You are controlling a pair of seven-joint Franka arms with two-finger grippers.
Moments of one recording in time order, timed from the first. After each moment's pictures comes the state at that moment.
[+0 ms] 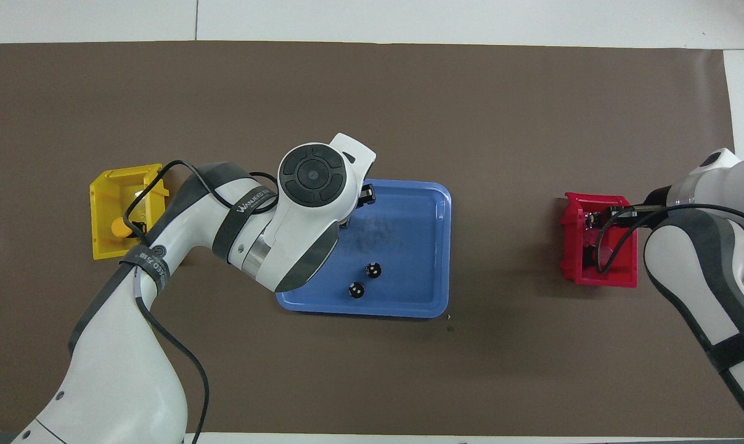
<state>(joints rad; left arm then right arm) -0.69 0.36 0.01 -1.74 0.05 2.15 -0.86 -0.04 0.00 -0.07 -2.20 0.12 2.19 -0.16</state>
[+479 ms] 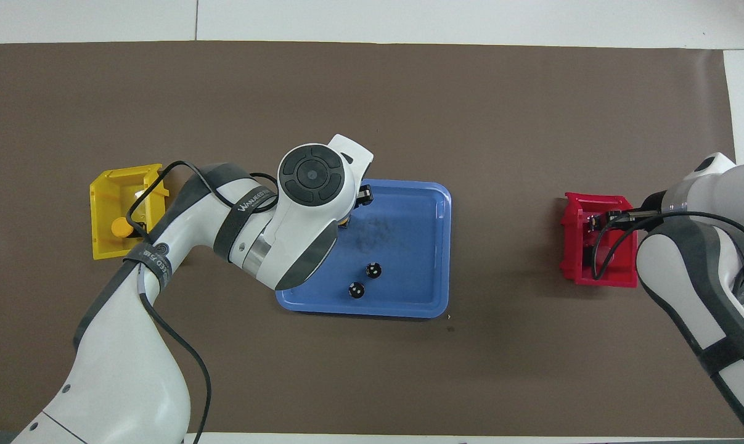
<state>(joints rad) -0.69 0.37 0.01 -1.75 0.05 2.16 -0.86 -0.04 0.00 -0.06 -2.23 0.08 2.23 -0.16</state>
